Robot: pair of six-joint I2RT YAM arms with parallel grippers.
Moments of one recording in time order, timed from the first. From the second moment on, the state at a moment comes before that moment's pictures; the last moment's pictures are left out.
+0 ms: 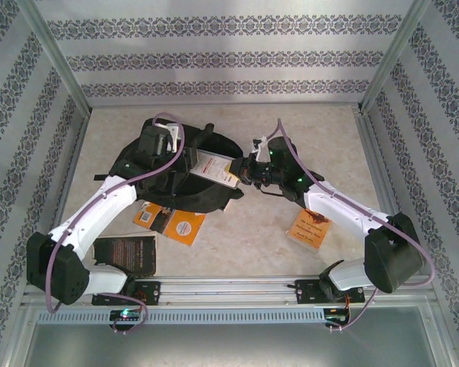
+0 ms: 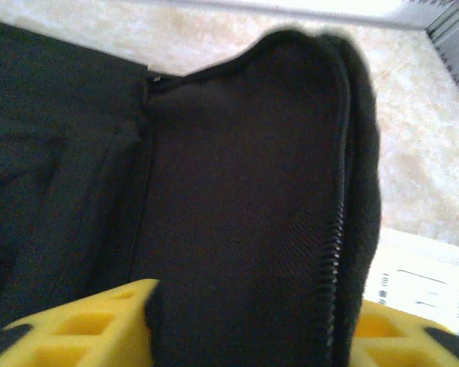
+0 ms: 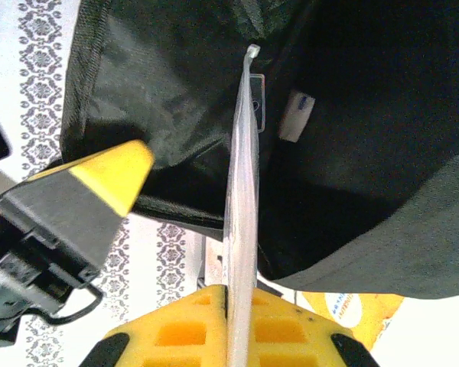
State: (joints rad) left arm -0.38 1.33 1.12 -0.45 0.07 -0.36; right arm 0.55 1.40 0.94 0.03 -0.58 1.12
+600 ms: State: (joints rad) left arm -0.37 1.64 1.44 -0.53 0.15 -0.28; right arm 0.57 1.41 0.94 0.02 -0.58 1.09
